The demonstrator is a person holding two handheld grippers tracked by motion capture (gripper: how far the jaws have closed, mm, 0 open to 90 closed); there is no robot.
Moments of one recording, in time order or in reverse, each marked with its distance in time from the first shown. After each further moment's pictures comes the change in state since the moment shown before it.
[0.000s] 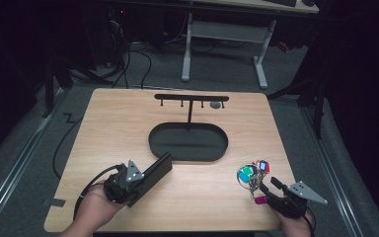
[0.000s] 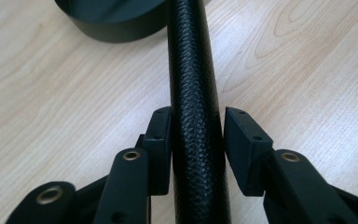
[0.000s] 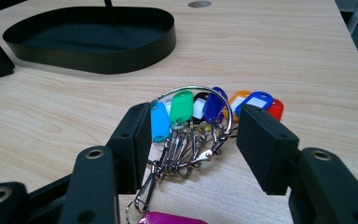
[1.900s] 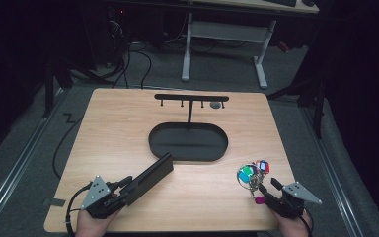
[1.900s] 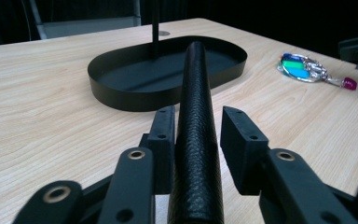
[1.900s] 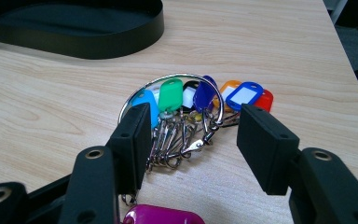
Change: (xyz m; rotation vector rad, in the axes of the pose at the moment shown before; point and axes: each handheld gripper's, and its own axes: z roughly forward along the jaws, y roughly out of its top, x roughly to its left) left arm 0.004 -0.083 0.003 -0.635 -0.064 -0.198; right arm 0.006 -0.003 0.005 0.040 -0.073 -0.042
